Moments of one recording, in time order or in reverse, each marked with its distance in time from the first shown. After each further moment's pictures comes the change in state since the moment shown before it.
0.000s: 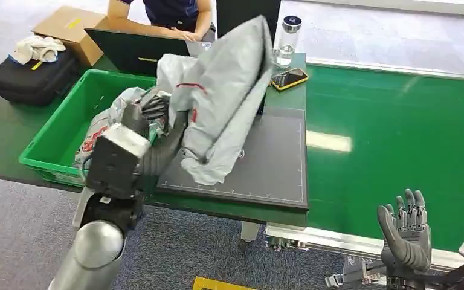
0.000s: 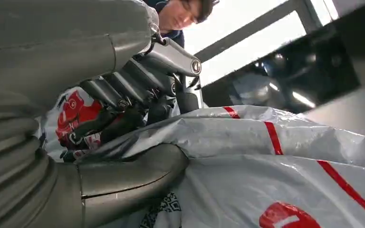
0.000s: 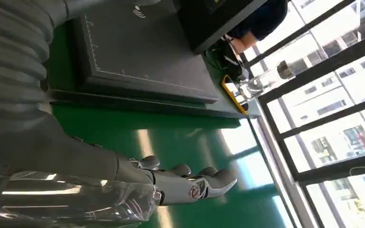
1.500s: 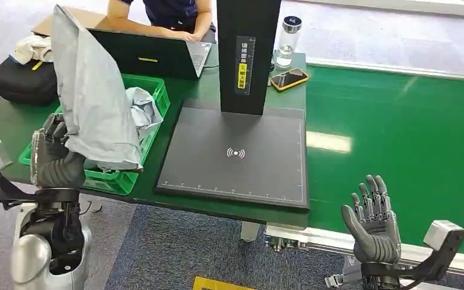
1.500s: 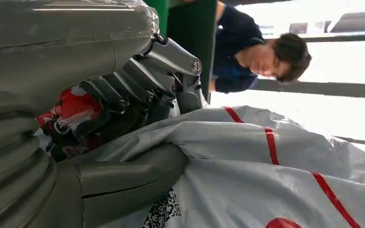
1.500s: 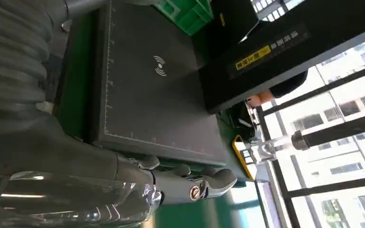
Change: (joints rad) left arm 0.223 -0.087 0.494 -0.060 0.403 -0.079 -0.044; right arm 0.023 0.040 0.142 -0.060 0.069 0.124 0.042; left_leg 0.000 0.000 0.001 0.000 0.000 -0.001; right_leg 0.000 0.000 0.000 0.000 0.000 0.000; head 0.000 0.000
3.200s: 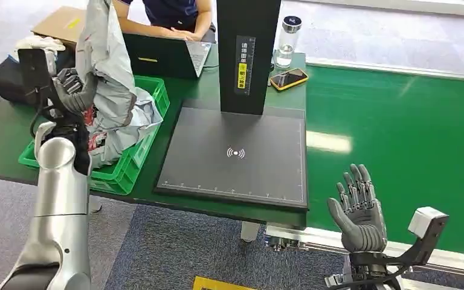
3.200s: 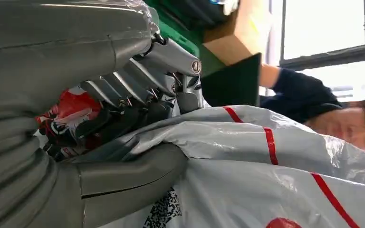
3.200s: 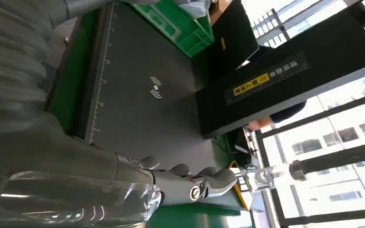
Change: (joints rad) left arm -0.544 0.076 0.145 0.740 -0.252 0.114 0.081; right arm -0.049 -0.044 0.082 0.039 -0.023 -0.012 -0.011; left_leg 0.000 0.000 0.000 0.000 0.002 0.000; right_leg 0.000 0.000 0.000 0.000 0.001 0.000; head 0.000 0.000
